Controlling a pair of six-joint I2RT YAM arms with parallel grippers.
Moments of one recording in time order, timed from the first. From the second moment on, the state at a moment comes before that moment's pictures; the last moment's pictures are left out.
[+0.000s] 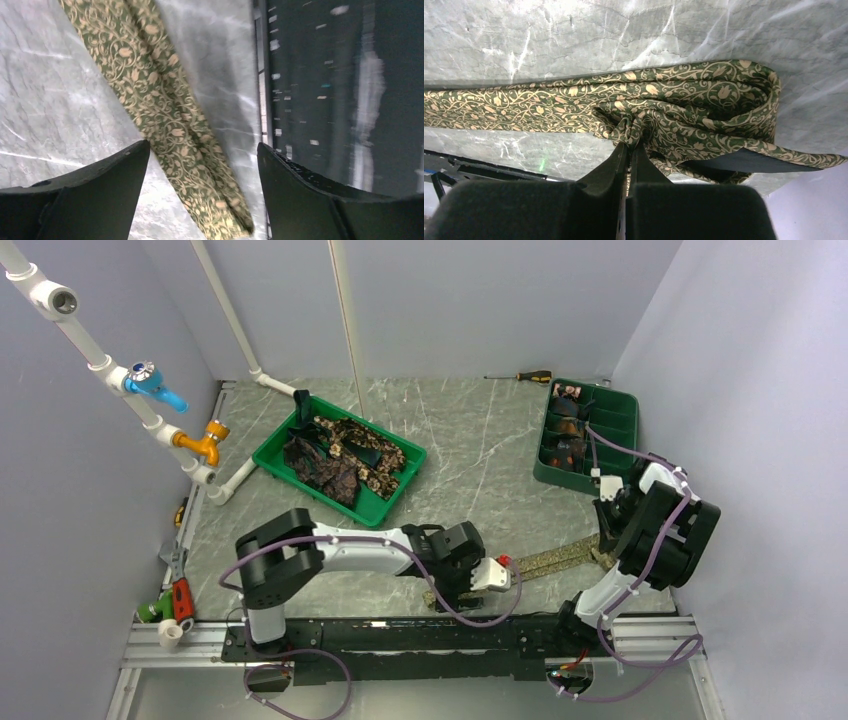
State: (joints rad) left arm -1.21 1.78 1.11 -0.30 0.33 0.36; right arm -0.53 1.68 1.04 -0.99 -0.11 -0.66
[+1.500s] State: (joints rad) left arm -0.92 1.66 1.01 -0.42 0.19 0.68; right arm -0.60 1.60 1.27 -0.98 -0.16 -0.58
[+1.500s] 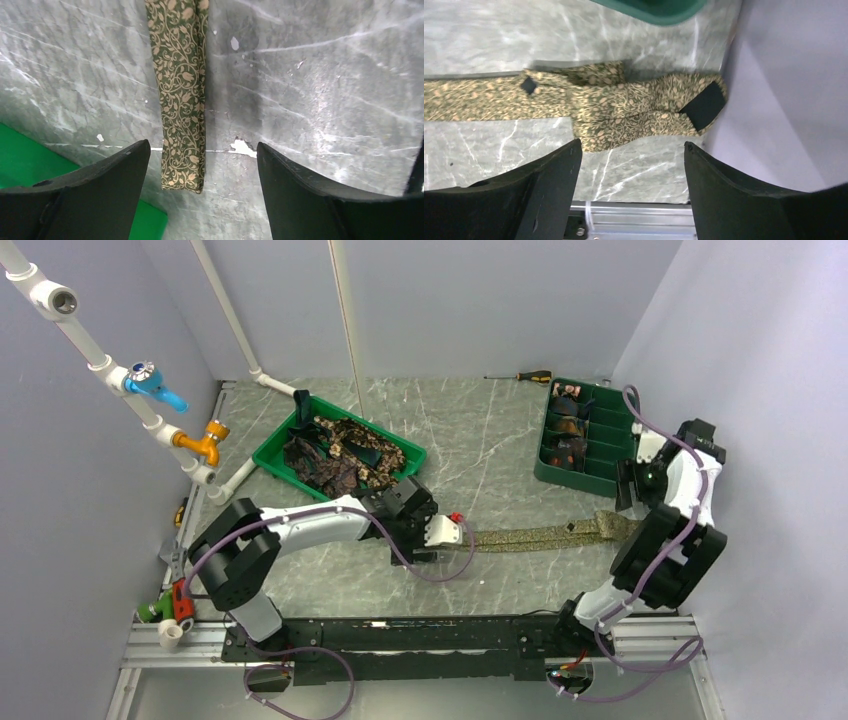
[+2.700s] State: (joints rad) left arm -0.73 1.63 0.97 -0.27 0.50 0.61; right arm 0.01 1.42 0.83 -0.90 -0.60 -1.48
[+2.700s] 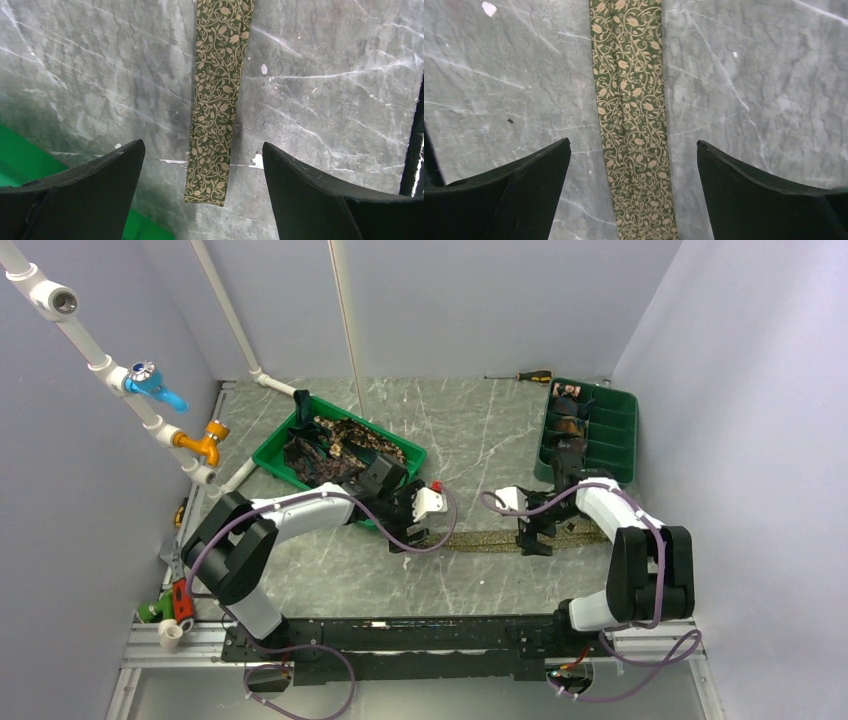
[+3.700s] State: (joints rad) left arm -0.71 1.57 0.90 -0.27 0.47 0.54; right arm 0.09 1.34 0.62 -0.55 -0.50 -1.49
